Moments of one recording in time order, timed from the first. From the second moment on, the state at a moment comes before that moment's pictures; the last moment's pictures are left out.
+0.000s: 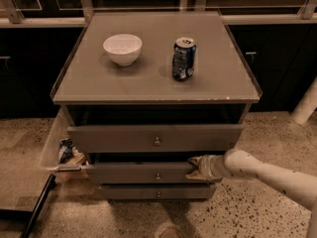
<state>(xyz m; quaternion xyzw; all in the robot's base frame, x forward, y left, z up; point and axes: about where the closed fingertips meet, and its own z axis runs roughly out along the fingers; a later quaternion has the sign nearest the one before) 0.597 -0.167 0.396 -0.67 0.65 0.05 0.35</state>
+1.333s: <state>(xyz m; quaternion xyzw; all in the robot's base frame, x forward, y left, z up) 0.593 -0.171 0.400 -0.66 0.66 0.06 0.35</state>
